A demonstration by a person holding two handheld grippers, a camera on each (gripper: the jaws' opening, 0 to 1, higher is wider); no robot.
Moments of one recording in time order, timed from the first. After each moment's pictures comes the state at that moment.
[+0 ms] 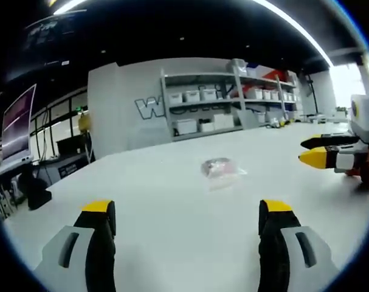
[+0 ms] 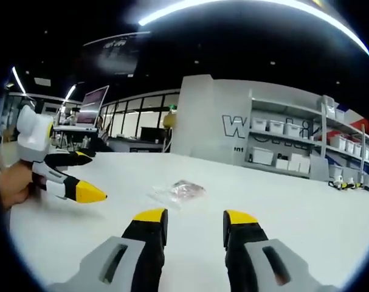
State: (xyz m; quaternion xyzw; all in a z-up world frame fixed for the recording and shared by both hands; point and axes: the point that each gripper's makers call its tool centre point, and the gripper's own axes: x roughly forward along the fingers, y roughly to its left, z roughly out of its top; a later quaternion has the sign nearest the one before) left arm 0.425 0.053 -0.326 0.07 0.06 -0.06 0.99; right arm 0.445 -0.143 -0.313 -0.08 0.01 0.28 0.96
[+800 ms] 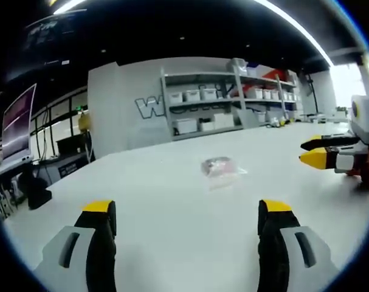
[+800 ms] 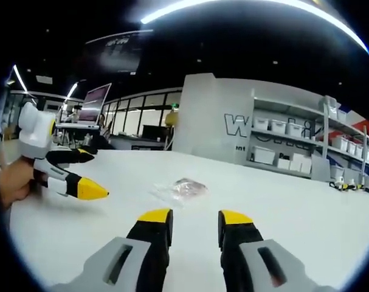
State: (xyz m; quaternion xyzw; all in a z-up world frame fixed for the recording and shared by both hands) left arm 0.427 0.054 -0.327 0.07 0.06 -0.06 0.99; right arm 0.443 -0.143 -0.315 -0.08 0.01 0.28 0.96
